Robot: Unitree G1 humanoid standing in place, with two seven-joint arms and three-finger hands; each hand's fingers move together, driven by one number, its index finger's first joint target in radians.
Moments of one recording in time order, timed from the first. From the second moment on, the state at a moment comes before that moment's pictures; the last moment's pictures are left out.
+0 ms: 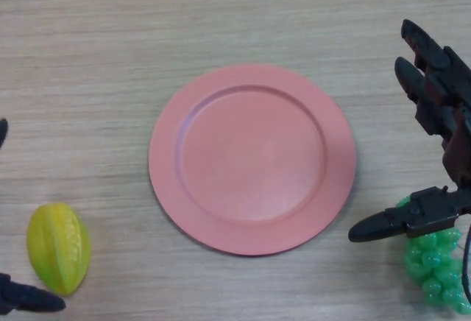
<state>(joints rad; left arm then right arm) 0.21 0.22 0.49 -0.37 0.39 -0.04 -0.44 0.00 -0.22 -0.05 -0.54 -0.01 0.23 0.23</state>
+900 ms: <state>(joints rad) 0.18 0.28 0.33 -0.13 0.61 -0.24 -0.30 0.02 -0.22 -0.06 -0.52 0.00 0.23 0.22</state>
